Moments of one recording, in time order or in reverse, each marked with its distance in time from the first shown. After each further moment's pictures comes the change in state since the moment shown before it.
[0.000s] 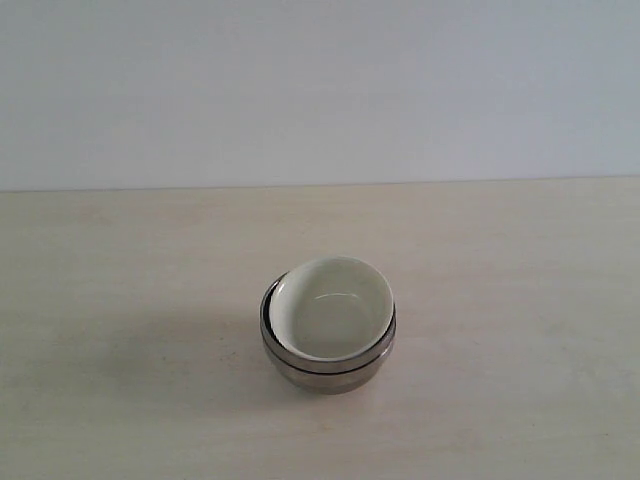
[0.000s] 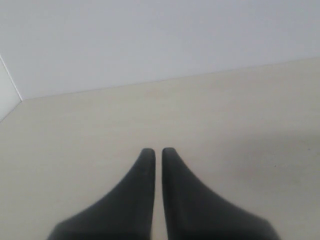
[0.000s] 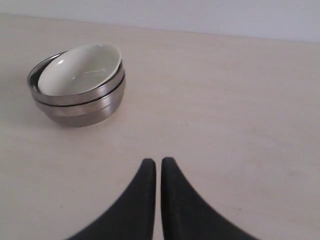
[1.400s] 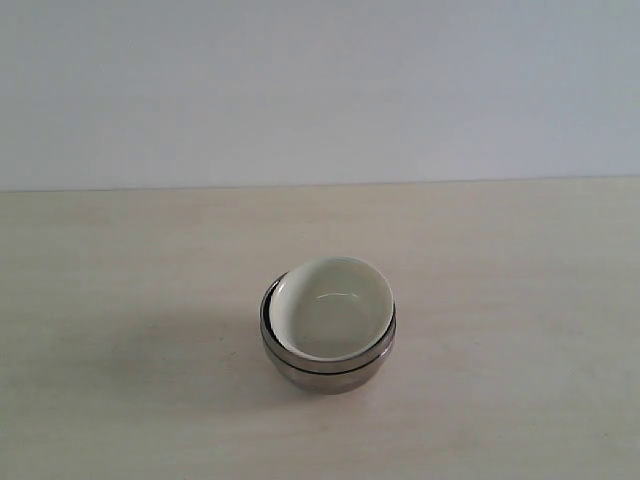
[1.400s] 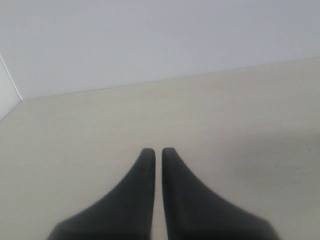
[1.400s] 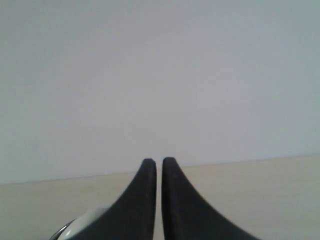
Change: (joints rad) left arm 0.000 0.000 0.000 0.000 0.000 0.000; right arm 0.053 0.026 0.000 0.761 -0.557 -0.580
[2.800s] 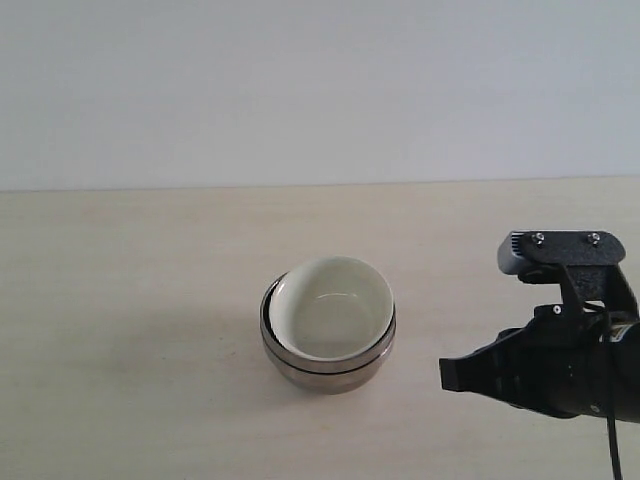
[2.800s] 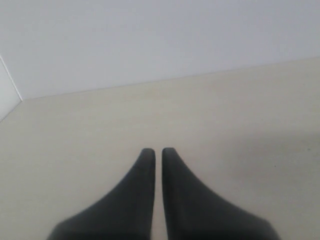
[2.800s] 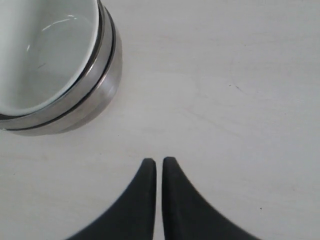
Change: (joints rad) left arm 0.000 0.000 0.000 0.000 0.000 0.000; right arm 0.062 1.230 -0.446 0.009 0.212 0.095
